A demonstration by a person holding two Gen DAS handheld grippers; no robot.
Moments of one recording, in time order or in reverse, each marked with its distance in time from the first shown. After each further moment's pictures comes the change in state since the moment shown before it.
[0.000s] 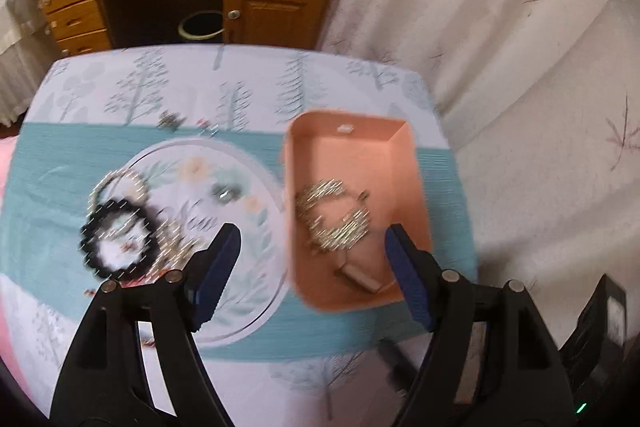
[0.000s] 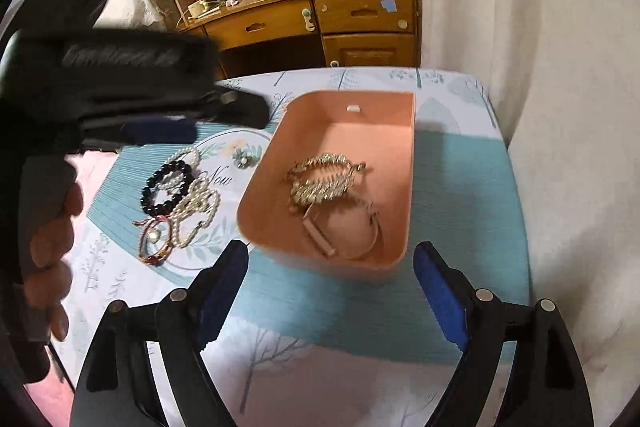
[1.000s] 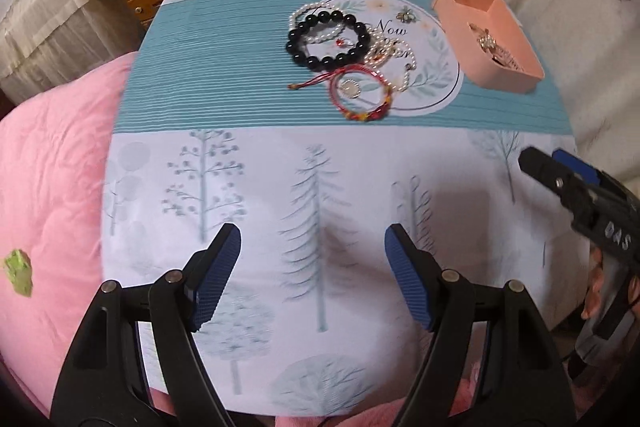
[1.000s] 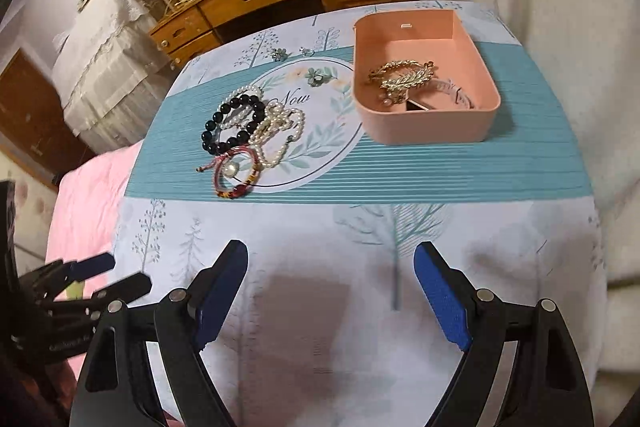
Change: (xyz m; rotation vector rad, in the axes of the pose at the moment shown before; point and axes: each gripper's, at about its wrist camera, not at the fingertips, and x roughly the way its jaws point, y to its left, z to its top) left arm -0.110 0.159 -0.179 0.072 0.148 0.214; right arm -0.029 0.118 -0.072 0.160 0.130 0.014
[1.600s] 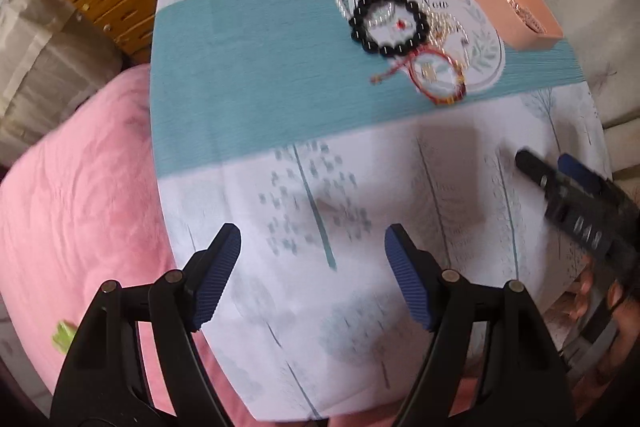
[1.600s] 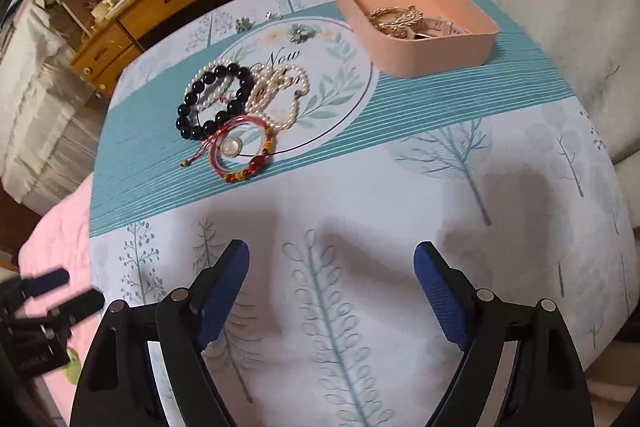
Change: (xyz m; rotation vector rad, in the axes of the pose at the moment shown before) left arm 0.021 0.090 0.056 0.214 0.124 -0.031; right arm 0.045 0.094 -0.024 0.246 0.043 -0.238
